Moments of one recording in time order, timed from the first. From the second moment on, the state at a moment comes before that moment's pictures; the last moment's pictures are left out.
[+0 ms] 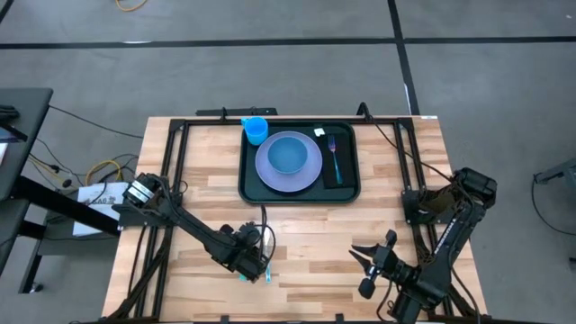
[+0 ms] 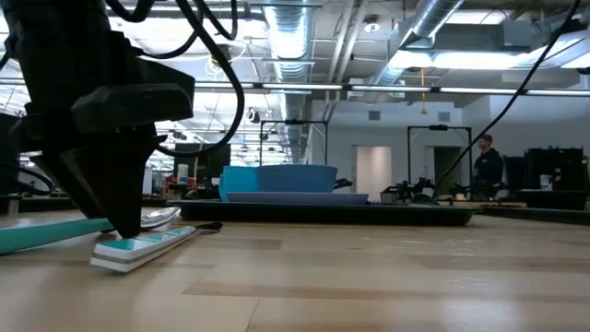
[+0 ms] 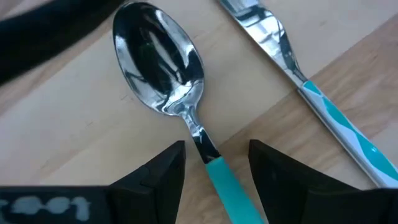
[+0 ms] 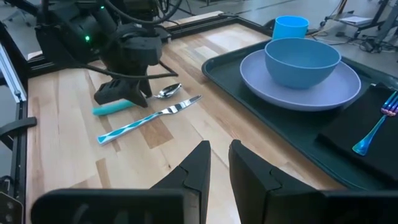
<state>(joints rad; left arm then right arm) -0.54 1.91 1.16 -0.76 -0.34 -1.48 1.06 1.72 1.26 -1.17 1.15 1.64</state>
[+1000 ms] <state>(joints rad) -0.54 1.91 1.16 -0.76 -0.32 -1.46 1.06 1.72 1.26 -1.17 1.15 1.64</state>
